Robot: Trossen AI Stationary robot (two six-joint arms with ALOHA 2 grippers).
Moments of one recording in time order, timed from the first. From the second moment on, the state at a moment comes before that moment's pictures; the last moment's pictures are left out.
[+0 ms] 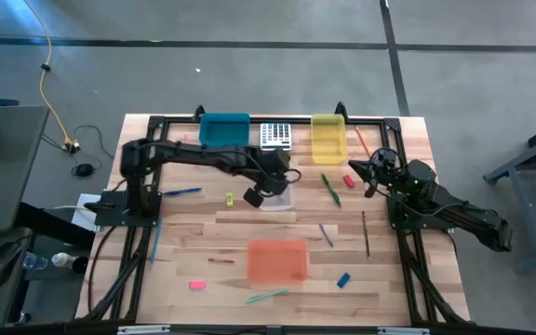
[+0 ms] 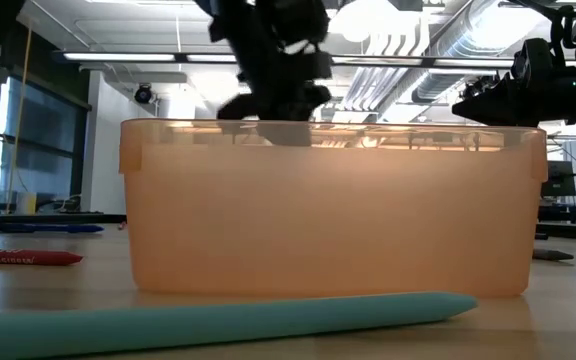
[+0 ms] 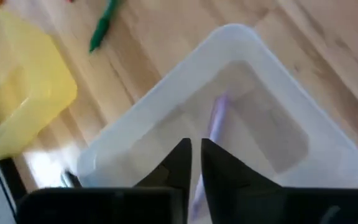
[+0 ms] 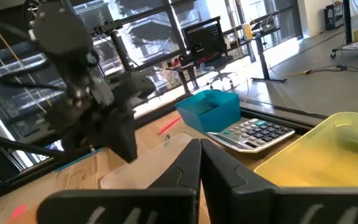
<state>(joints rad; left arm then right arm) 0.26 1.89 1.47 -0.64 -0.03 0.79 -0.48 0.01 0.01 0.03 -0.08 0.34</state>
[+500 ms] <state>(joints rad) 0.29 1.44 0.84 0.04 -0.06 0.39 -0.48 0.01 0.01 0.03 -0.08 0.34</state>
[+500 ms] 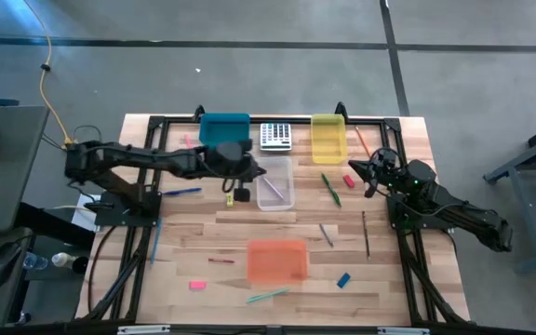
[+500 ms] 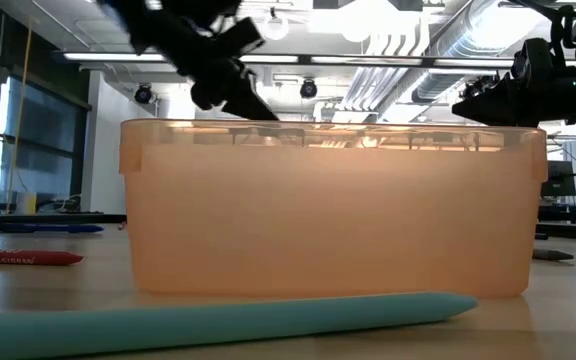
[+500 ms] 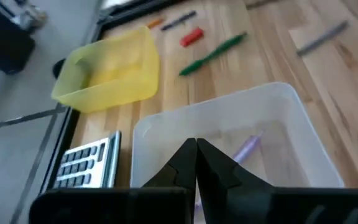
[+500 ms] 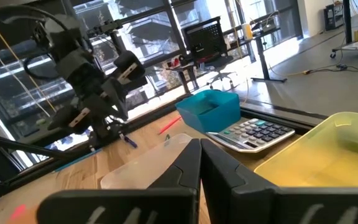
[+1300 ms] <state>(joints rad) 0.23 1.41 0.60 0.72 0.12 0.10 -0.48 0.01 0.01 0.03 -0.08 0.34</state>
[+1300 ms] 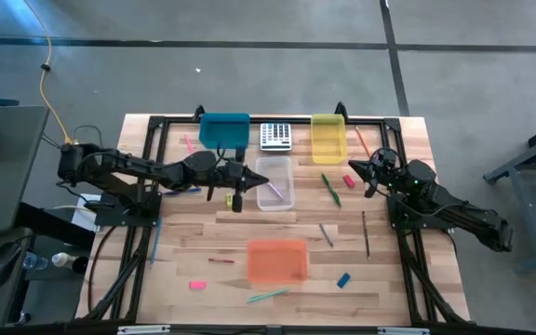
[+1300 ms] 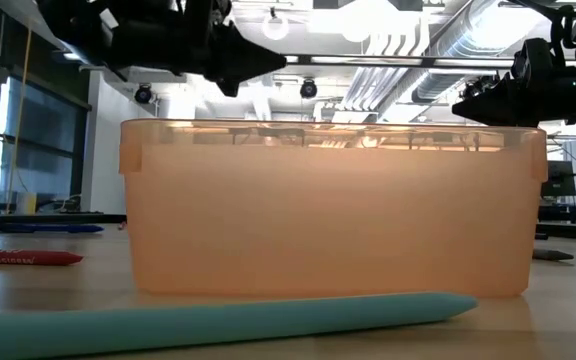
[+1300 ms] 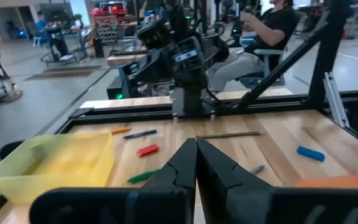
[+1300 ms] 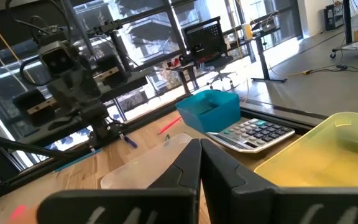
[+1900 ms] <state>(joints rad) 0.17 1.49 0.60 0.82 0.08 0.08 -0.48 0.01 0.01 0.03 -0.08 0.34</state>
